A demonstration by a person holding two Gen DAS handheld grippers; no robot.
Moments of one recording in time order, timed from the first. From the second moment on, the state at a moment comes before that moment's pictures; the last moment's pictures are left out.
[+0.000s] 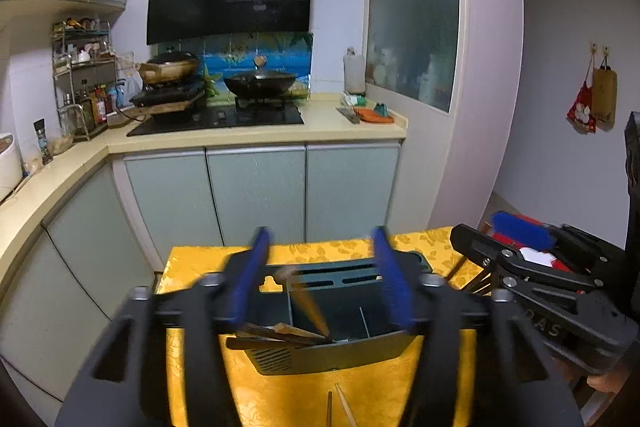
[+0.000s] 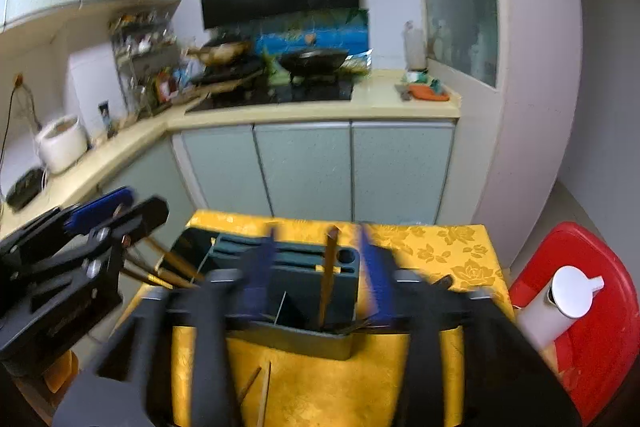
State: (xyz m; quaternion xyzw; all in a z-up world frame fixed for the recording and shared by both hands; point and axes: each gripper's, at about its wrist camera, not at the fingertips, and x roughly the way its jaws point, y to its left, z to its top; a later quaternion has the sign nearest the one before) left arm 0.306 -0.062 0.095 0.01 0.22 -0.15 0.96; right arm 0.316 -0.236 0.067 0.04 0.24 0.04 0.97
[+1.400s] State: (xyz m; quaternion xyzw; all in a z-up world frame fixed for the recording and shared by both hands) left arm 0.152 0.000 -0.008 0.05 0.19 -0.07 0.98; right arm 0.127 -0.238 -0.037 -0.02 0.16 0.03 0.99
